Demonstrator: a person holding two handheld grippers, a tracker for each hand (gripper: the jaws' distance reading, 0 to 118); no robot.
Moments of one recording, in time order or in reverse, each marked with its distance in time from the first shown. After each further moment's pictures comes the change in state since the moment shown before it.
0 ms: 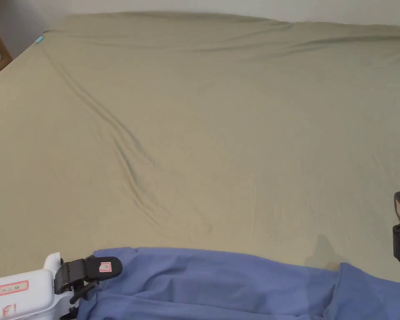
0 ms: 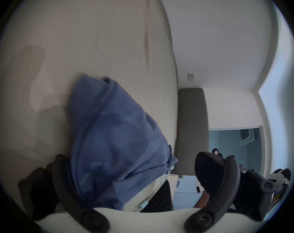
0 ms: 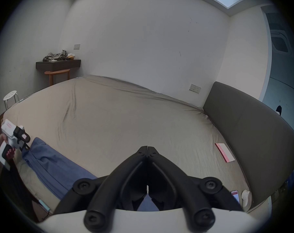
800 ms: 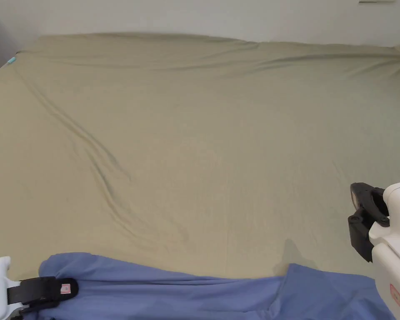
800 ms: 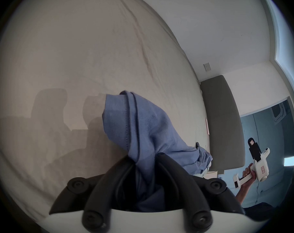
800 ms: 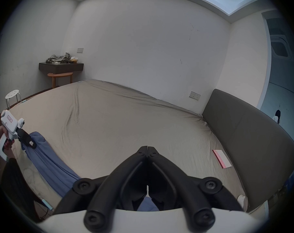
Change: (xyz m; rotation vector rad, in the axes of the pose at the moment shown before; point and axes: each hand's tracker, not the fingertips) left arm 0.046 0.015 0.057 0.089 0.372 -0.259; right arm 0.006 0.010 0.025 0.045 0.001 0.023
